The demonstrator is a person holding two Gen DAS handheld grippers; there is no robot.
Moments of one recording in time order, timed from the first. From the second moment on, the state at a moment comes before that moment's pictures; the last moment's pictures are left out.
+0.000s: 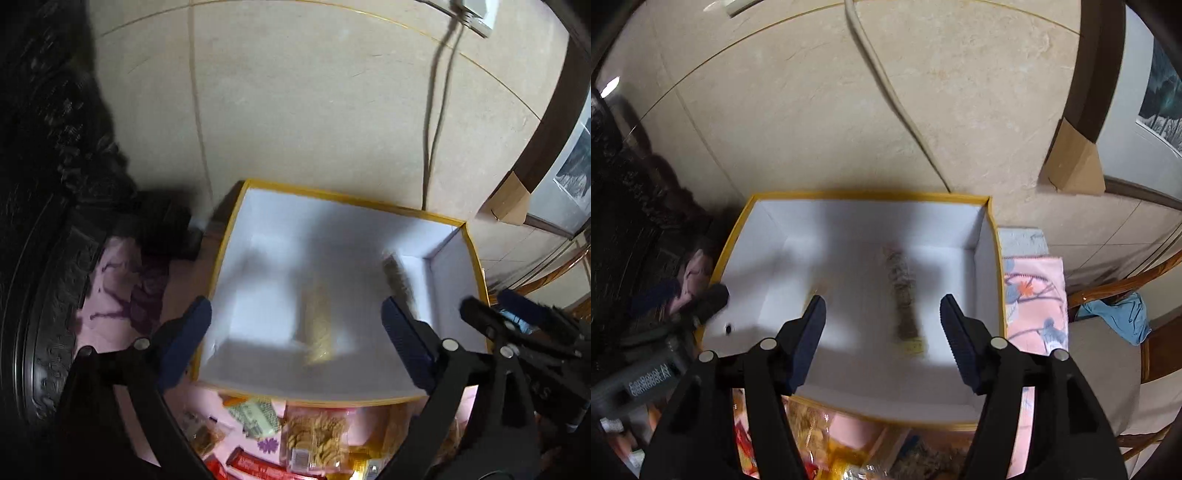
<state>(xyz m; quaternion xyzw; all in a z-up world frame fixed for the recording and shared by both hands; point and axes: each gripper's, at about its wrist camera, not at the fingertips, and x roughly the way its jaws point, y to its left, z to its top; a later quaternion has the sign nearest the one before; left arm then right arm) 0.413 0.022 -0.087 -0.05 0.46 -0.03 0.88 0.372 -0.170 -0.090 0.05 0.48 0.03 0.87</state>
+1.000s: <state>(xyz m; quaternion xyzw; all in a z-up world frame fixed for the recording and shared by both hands) 0.127 -0.060 -0.260 0.07 0.59 -0.10 0.80 0.042 -0.166 -0.261 -0.07 0.60 0.13 0.79</state>
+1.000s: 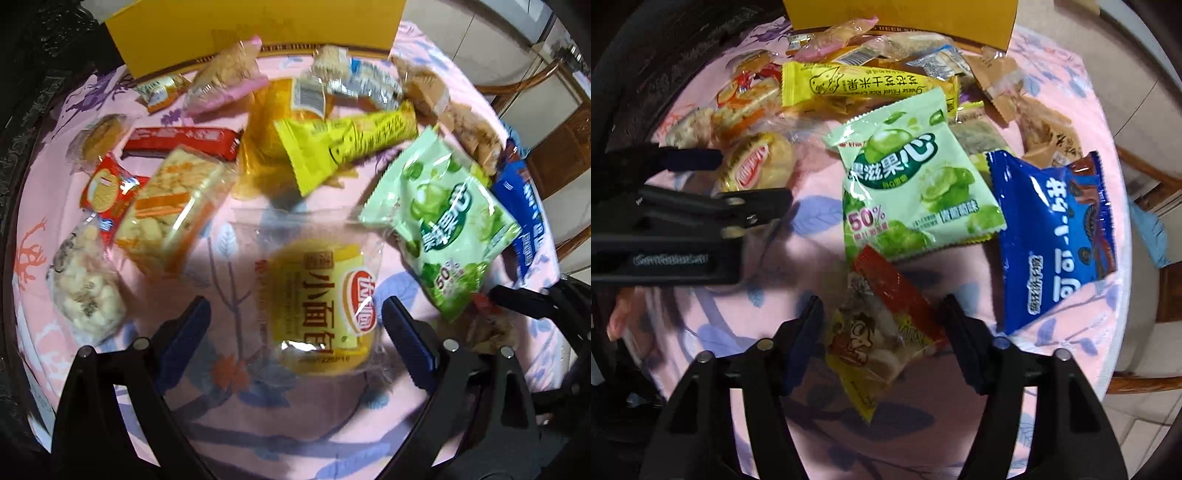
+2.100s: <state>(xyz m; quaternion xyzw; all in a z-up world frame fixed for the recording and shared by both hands) 0.222 -0.026 -0.133 0.01 0.48 -0.06 0.88 0.154 -0.165 -0.119 0.05 0.47 0.12 0.87</state>
